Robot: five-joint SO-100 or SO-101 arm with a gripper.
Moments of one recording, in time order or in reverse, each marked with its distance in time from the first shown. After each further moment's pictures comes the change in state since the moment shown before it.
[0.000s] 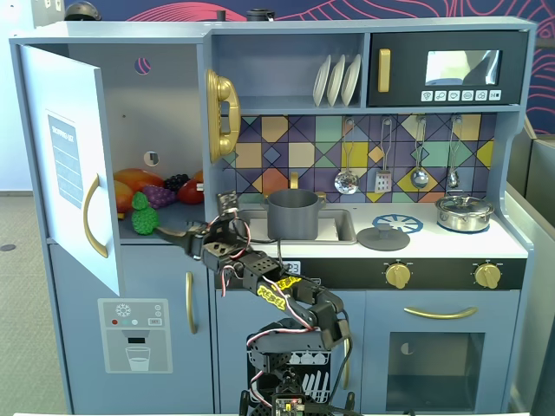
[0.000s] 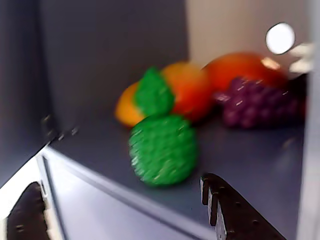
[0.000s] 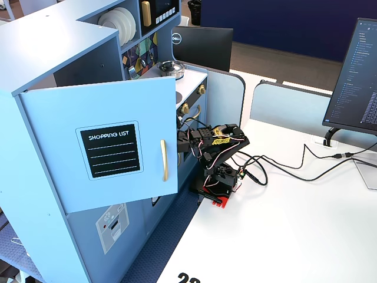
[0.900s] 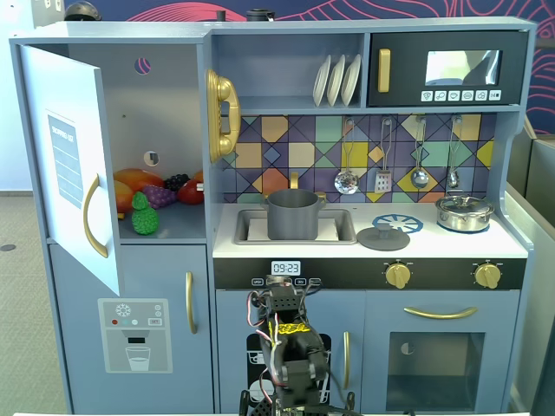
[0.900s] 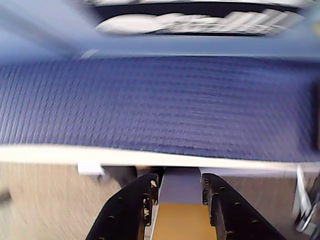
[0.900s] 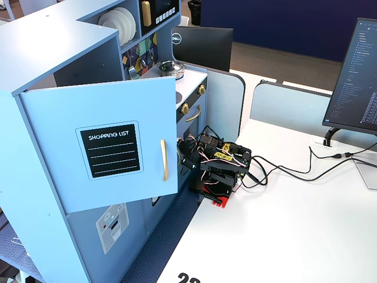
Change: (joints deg) arm 30.4 29.1 26.2 79.9 -1.7
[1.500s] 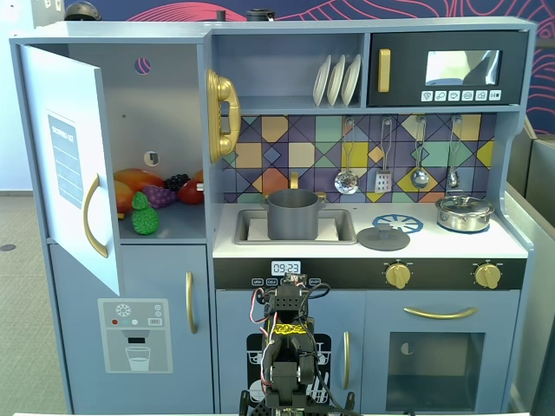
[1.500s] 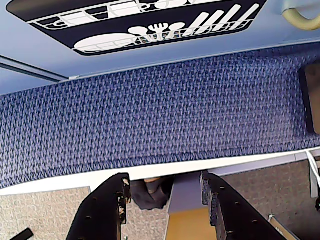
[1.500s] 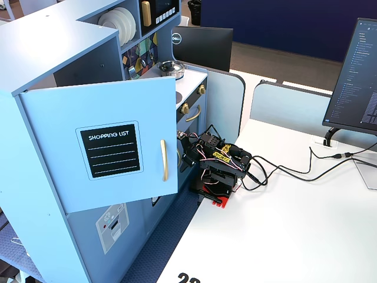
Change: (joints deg) arm 15.6 0.9 1.1 6.3 1.8
